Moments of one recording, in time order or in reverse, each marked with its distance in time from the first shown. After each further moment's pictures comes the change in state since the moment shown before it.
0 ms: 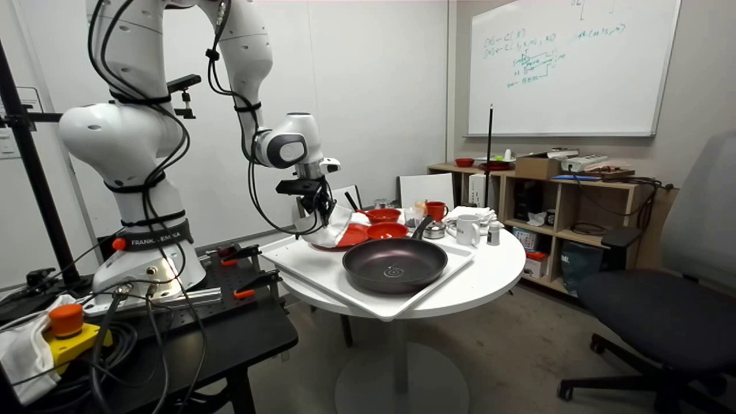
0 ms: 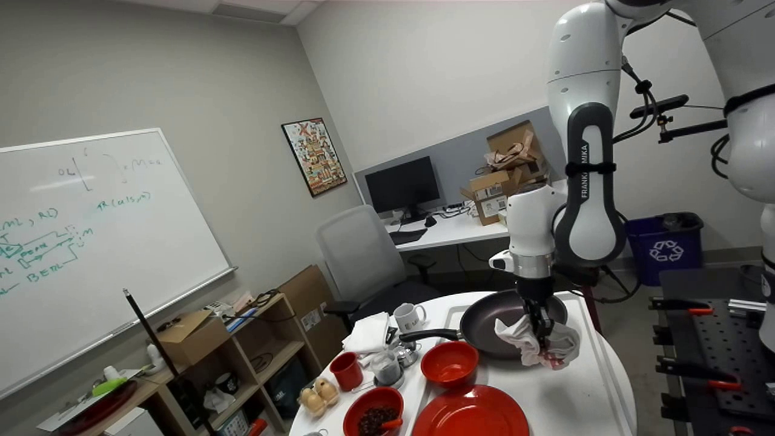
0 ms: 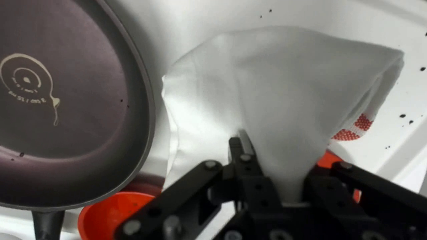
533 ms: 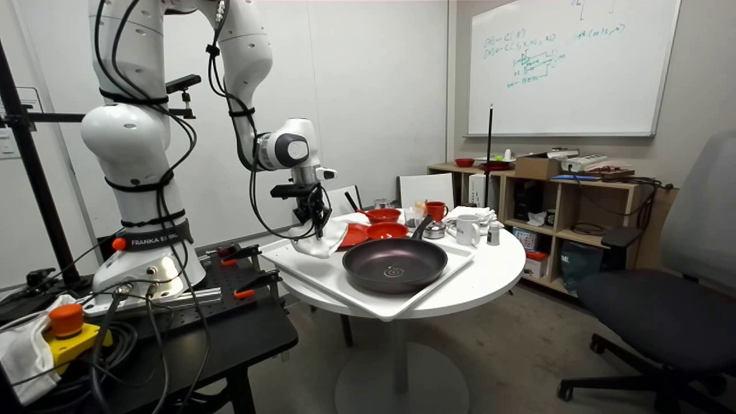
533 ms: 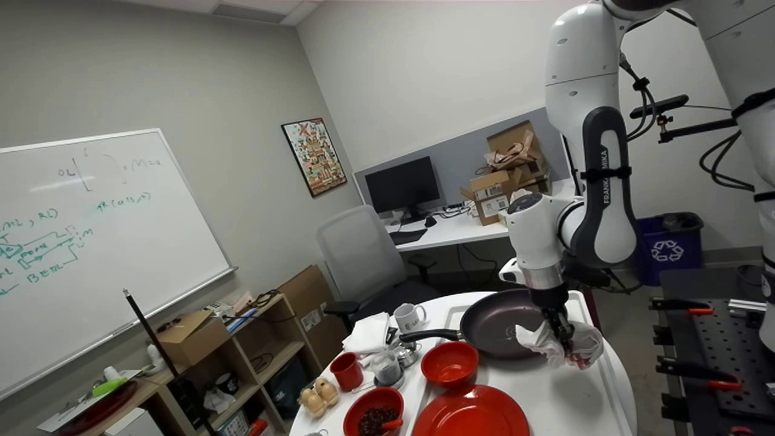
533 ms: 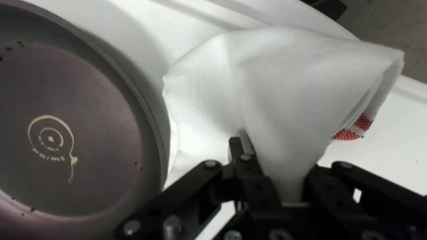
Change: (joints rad) arm 0.384 -0.010 -0.418 0.015 -0.311 -0.151 0.263
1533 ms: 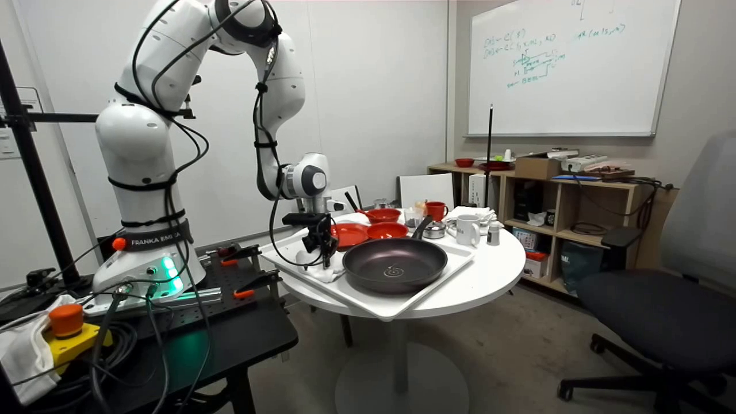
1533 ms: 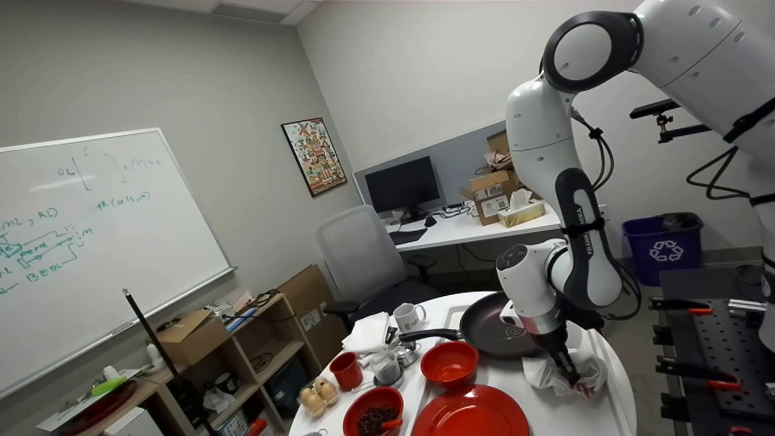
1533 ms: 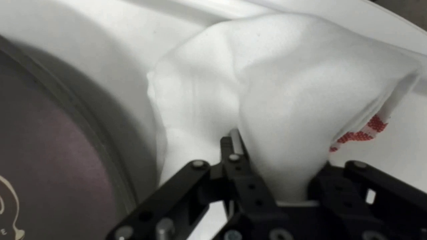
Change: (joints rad) arm 0.247 0.360 -0.235 0.232 -0.155 -0.010 0.225
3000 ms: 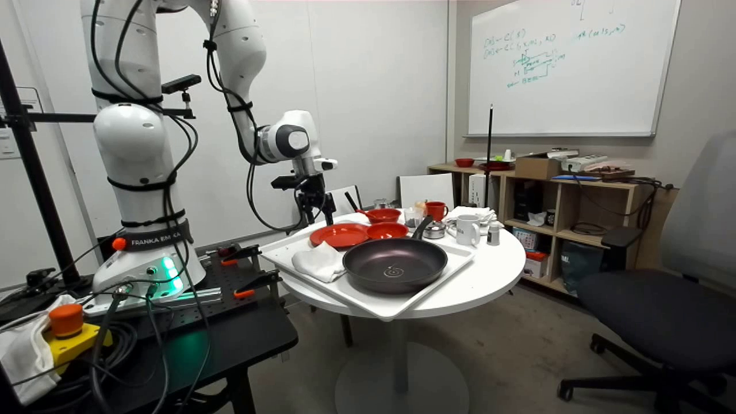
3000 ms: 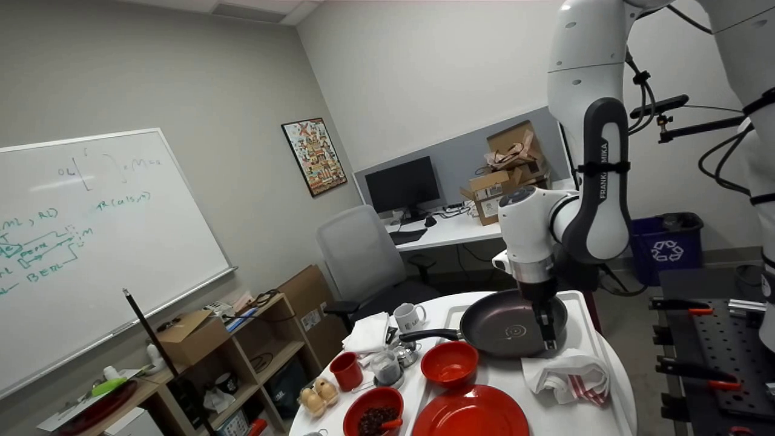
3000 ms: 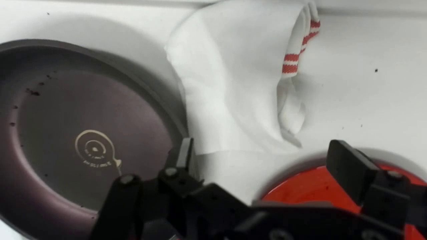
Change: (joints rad) arm -0.052 -0.432 0.090 -0.215 0.216 -0.024 0.067
